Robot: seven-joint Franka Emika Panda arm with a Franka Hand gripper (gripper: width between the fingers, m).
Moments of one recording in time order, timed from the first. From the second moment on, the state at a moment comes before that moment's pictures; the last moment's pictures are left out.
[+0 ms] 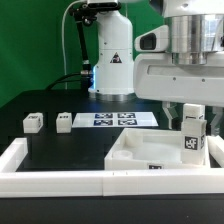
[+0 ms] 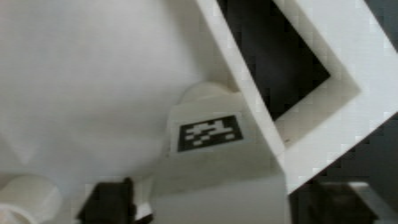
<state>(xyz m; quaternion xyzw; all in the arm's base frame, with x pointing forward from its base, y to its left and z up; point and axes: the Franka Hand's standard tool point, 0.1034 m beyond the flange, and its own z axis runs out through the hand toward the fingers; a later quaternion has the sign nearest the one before) 0.618 0.085 0.076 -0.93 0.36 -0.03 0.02</state>
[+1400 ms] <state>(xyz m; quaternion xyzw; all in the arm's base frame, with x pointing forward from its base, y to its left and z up) 0.584 0.043 0.107 -0.98 0.21 -0.03 0.02</state>
